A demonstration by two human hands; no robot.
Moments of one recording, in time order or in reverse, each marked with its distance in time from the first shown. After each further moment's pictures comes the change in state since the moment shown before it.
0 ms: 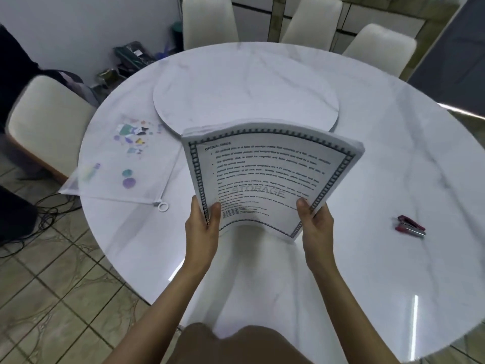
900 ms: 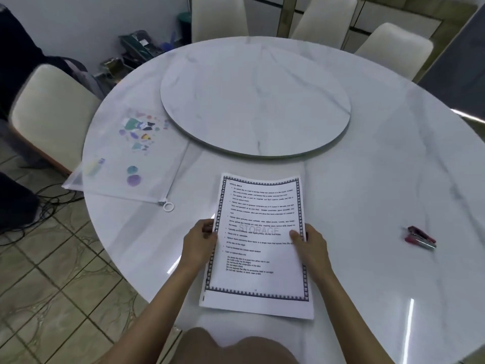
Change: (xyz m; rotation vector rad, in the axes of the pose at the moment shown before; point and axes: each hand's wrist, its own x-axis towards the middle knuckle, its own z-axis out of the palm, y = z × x) left_hand 0.017 -0.054 -0.020 0.320 -0.164 -0.472; right_hand 0.016 0.067 -0.015 -0.578 -0.117 0.363
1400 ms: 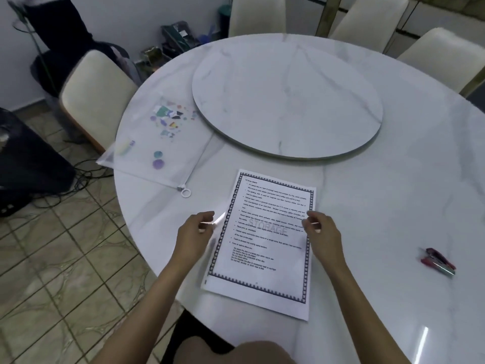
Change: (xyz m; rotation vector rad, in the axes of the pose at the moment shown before) left_hand -0.023 -0.006 -0.023 0.055 0.150 0.085; right_hand 0.018 -0.019 -0.016 -0.173 -0.030 -0.212
